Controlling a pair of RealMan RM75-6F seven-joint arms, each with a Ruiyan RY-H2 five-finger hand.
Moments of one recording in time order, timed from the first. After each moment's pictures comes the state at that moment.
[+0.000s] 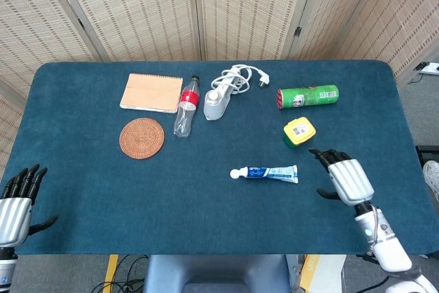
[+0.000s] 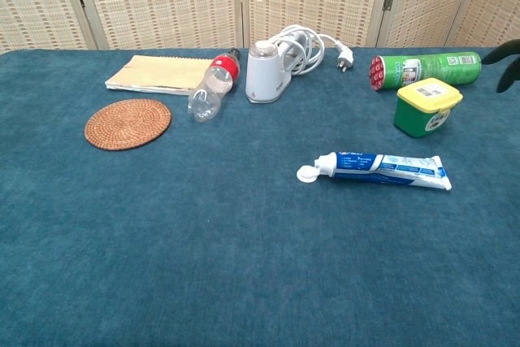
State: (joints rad) left arm -0.09 -1.16 -0.04 -1.59 1.50 1.51 0.15; right arm 0.33 -1.22 0.13 -1.64 -1.49 1.18 -0.16
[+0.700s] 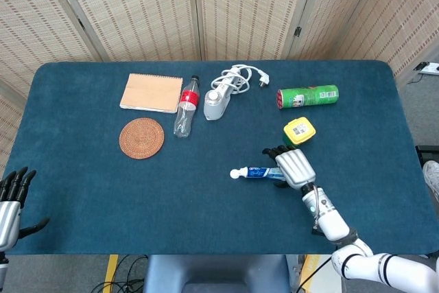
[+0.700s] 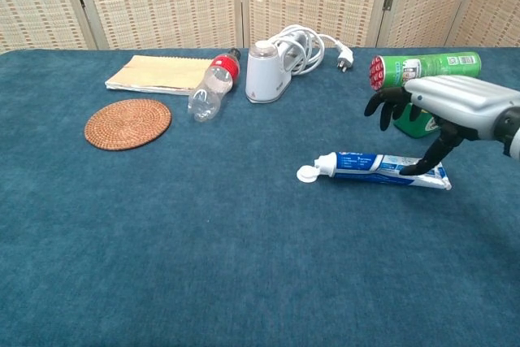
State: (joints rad) left arm -0.06 -1.15 -0.04 -1.57 1.49 1.54 0.11; right arm 0.56 -1.53 0.18 -1.41 -1.34 0.98 -0.27
